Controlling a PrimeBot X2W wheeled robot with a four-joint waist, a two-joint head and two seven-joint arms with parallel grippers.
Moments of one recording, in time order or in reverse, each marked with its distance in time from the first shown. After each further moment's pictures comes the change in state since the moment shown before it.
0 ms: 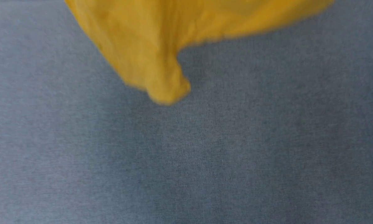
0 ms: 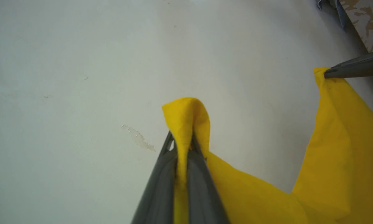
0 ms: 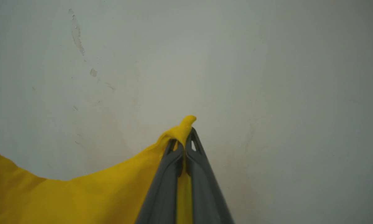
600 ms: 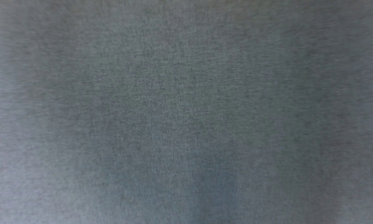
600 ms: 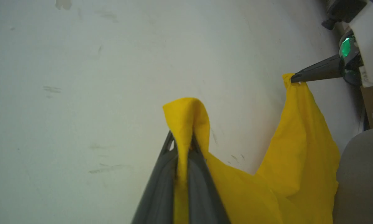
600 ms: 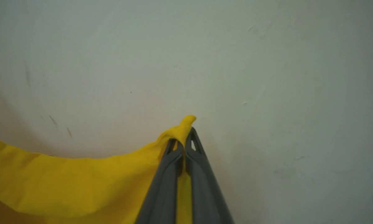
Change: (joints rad) left arm -0.138 -0.021 -0.167 0.140 0.055 -0.001 -0.347; right arm -0.189 -0.114 0.110 0.289 -0.011 0.000 -0.325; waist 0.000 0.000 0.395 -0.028
